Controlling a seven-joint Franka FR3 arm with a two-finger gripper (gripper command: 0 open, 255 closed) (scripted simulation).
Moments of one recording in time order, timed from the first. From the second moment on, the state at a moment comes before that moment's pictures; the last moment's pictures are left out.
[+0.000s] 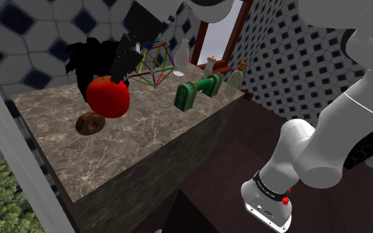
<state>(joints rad) 0.57 -0.14 0.04 -1.94 0.36 2.15 -0.68</state>
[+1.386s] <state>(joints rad) 0.37 -0.06 -0.26 -1.79 0.45 1.89 -1.15</state>
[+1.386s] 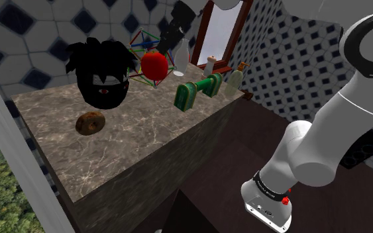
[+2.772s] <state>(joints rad) 0.26 0.11 -0.37 -1.72 0.54 1.87 -1.41</state>
